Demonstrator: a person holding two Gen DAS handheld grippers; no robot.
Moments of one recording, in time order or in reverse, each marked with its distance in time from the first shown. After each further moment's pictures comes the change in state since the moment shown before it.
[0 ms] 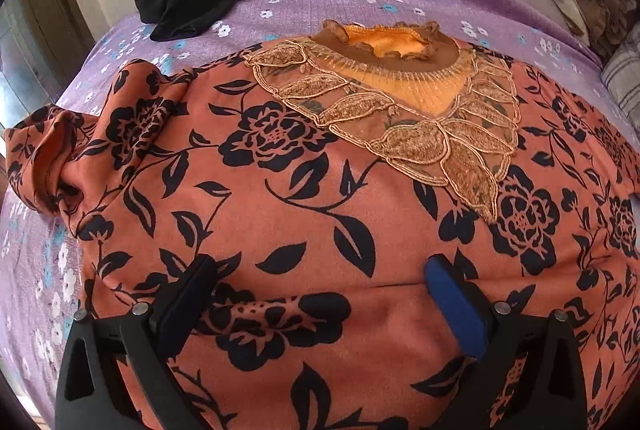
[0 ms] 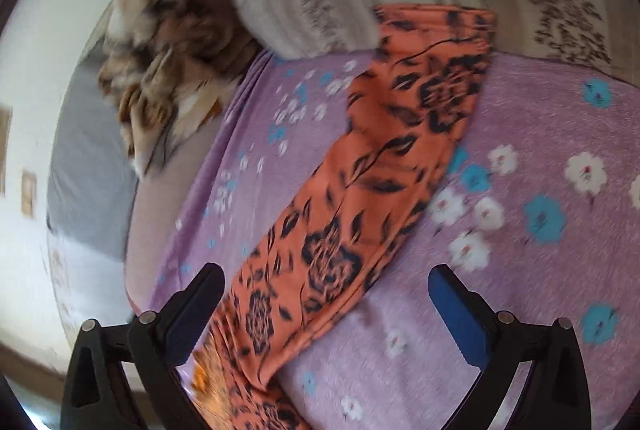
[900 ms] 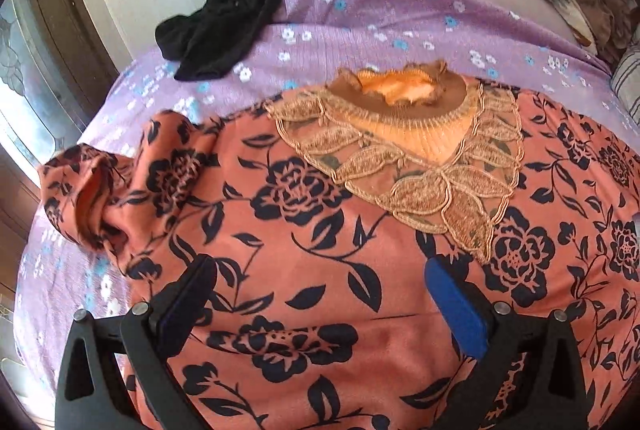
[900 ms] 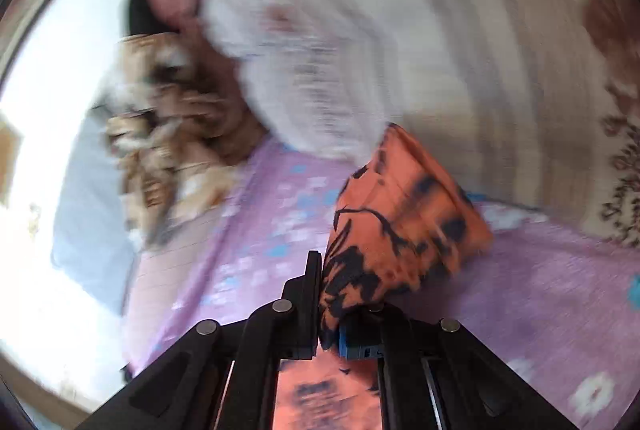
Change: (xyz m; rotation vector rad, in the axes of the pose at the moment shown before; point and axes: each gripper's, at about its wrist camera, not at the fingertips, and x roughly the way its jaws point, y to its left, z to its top) left arm -0.037 -0.002 0.023 0.039 -0.106 0.096; right arm 0.026 0.054 0.044 -0.231 -0.174 0.099
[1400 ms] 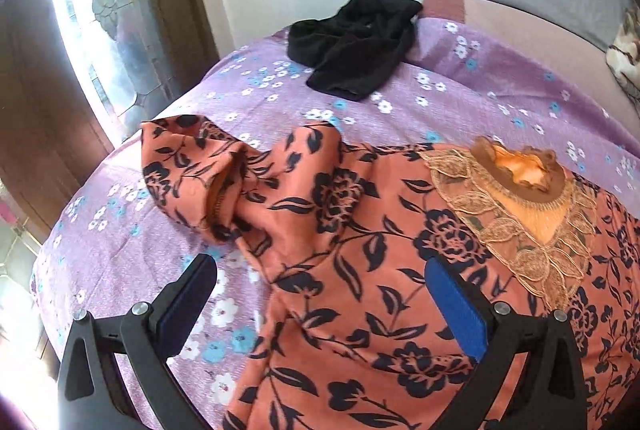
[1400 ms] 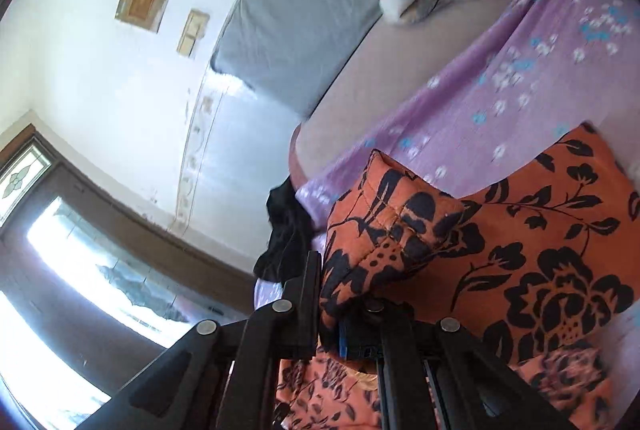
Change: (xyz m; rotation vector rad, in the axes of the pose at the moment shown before) left arm -0.022 0.107 -0.004 -0.306 -0.067 0.213; right arm 0.017 0.219 -0.266 -0.216 0.553 0.526
